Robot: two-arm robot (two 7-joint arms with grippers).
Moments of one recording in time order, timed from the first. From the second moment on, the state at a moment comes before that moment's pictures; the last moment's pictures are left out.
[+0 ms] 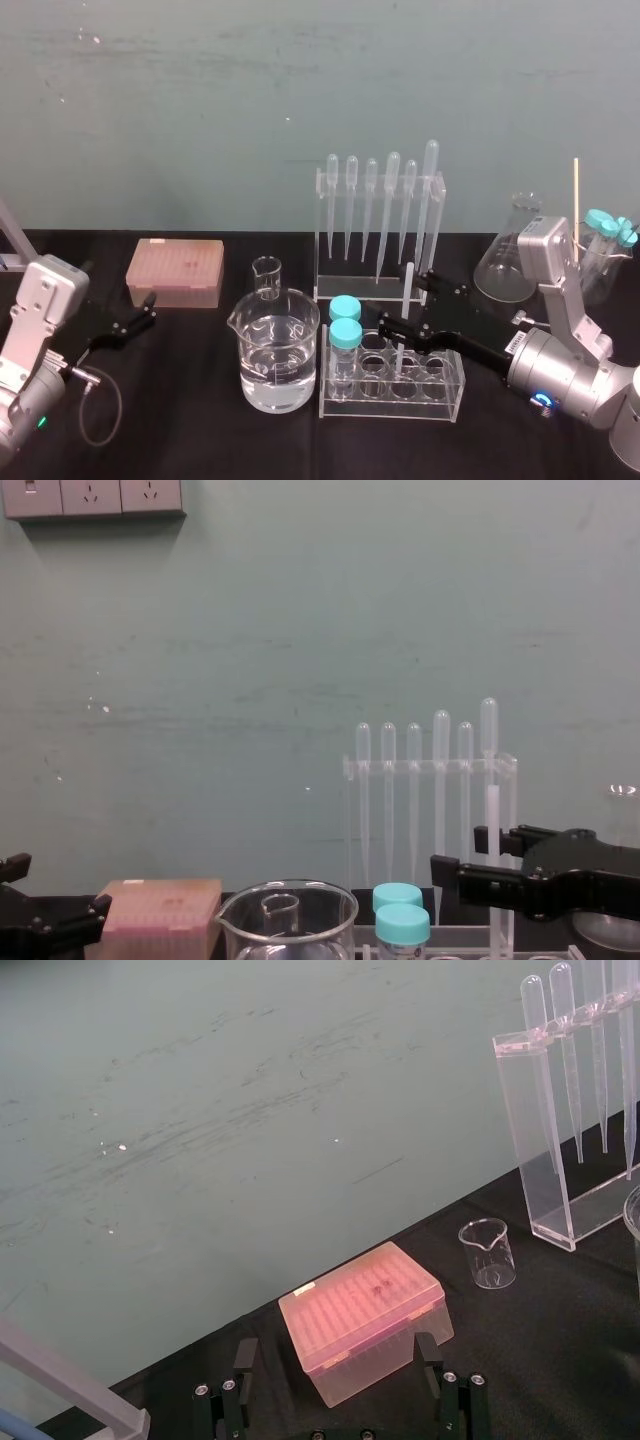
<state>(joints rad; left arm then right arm) -0.20 0.60 0.45 -1.41 -0.25 -0.12 0.03 0.30 0.49 -0.43 -1.43 0.45 -0.02 0.54</state>
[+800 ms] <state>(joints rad) -0.20 0.60 0.45 -1.41 -0.25 -0.12 0.03 0.30 0.49 -0.43 -1.43 0.45 -0.02 0.54</state>
